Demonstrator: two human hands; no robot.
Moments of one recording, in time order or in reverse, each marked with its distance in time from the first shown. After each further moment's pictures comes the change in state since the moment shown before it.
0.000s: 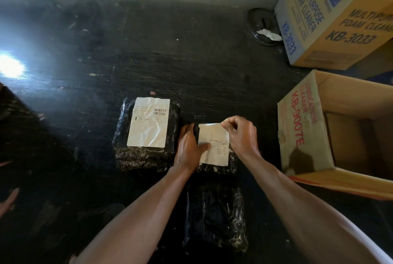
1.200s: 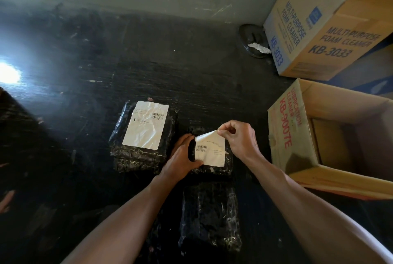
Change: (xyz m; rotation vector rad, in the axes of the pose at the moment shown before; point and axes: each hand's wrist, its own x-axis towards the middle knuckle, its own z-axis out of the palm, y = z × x) left_hand -0.013 -0.034 -0.008 0.080 -0.196 0.182; right_hand -0.017 -0.018 -0.034 0.077 -0.146 0.033
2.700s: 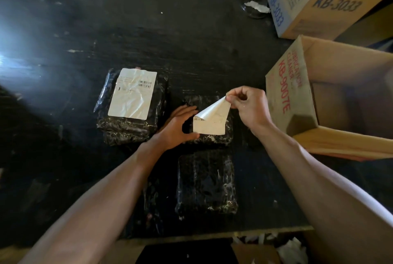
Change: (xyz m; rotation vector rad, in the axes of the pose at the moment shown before) left_hand 0.011 -0.019 0.003 0.050 -0.139 0.259; right_hand -0.016 0.013 -0.022 0.120 0.134 0.070
